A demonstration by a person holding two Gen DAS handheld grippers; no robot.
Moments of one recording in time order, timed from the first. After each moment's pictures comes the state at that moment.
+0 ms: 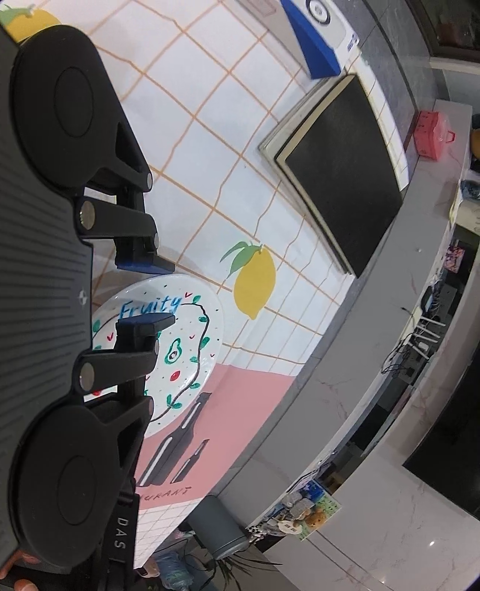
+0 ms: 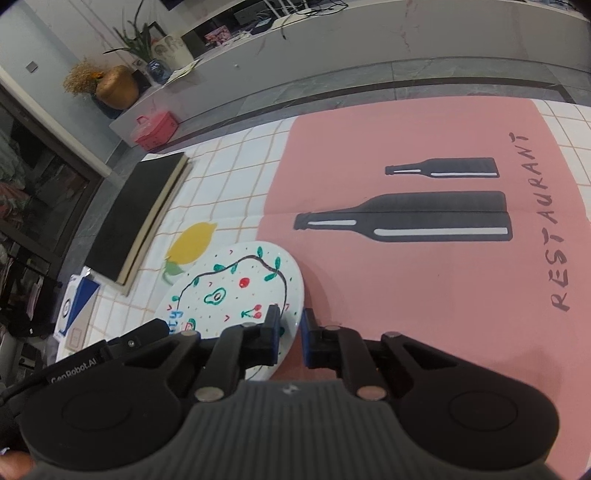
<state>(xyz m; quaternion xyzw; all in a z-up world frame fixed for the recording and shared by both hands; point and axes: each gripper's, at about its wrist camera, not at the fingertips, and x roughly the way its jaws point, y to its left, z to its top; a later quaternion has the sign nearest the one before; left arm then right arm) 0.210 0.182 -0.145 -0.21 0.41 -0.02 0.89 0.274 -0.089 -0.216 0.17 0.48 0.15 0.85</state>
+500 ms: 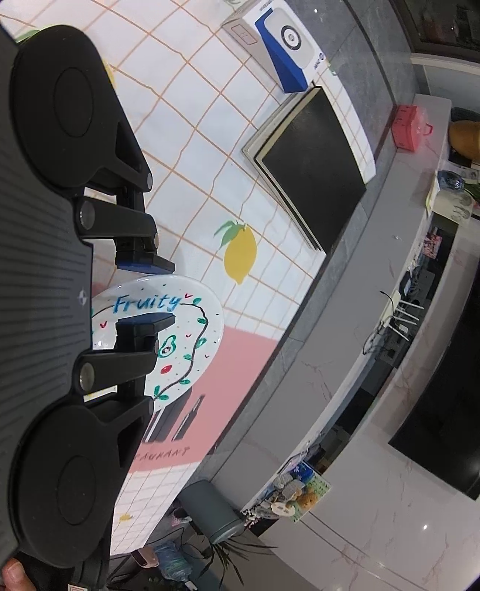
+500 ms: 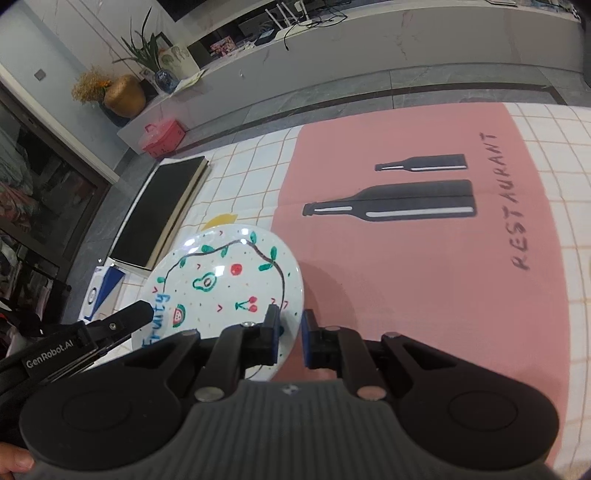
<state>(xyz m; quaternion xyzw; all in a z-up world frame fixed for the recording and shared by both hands) 0.168 0.164 -0.092 -0.20 0.38 -0.03 0.90 0.217 -0.113 -0.181 0.19 0.46 0.15 0.85</state>
